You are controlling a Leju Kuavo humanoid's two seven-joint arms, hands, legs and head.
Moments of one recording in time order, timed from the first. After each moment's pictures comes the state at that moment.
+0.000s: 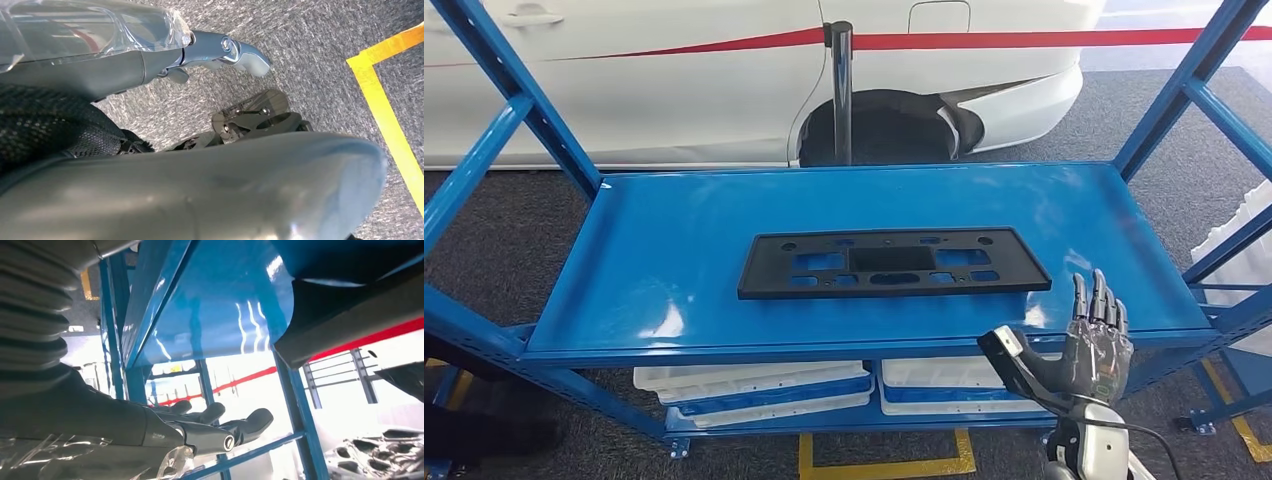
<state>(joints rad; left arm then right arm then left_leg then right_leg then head) -0.07 0.02 -1.01 -0.23 0.65 0.15 -0.28 -0.05 -0.48 0.39 -1.50 1.08 -0.50 0.59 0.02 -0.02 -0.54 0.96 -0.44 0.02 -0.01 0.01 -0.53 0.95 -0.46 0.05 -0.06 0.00</state>
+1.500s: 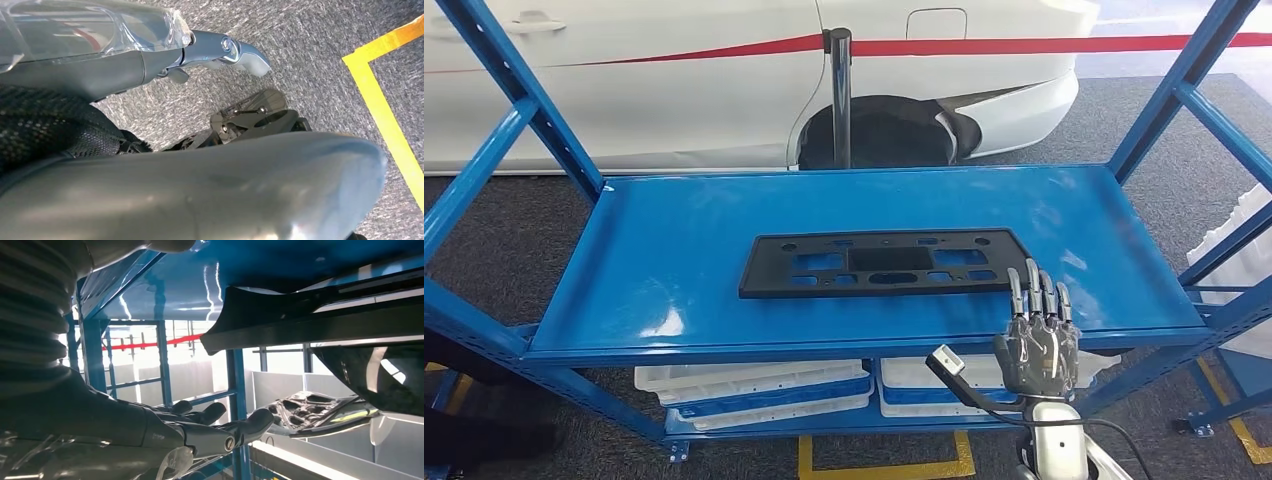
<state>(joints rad) -0.08 0.02 -1.05 -0.23 0.67 0.14 -0.28 -0.09 -0.43 0.51 -1.50 1.36 -0.31 0.55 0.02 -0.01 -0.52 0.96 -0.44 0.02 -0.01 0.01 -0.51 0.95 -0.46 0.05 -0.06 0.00</state>
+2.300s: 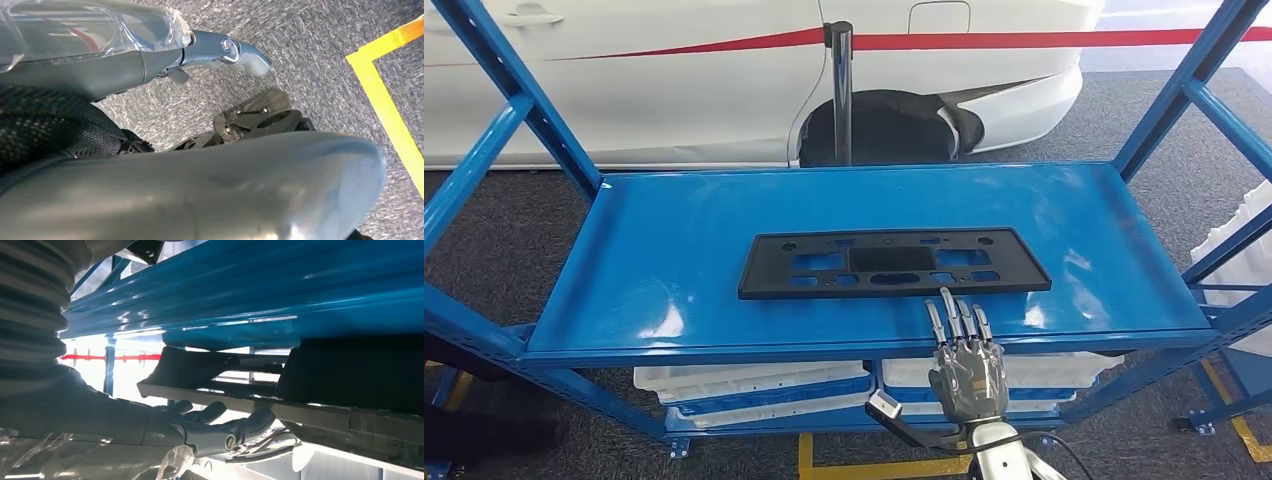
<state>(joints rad) -0.08 0.02 -1.06 -0.23 0.66 0.14 -0.28 -0.13 -0.35 0.69 -1.48 1.38 -0.27 0.53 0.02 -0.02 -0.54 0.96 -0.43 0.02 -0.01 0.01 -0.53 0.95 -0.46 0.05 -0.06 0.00</state>
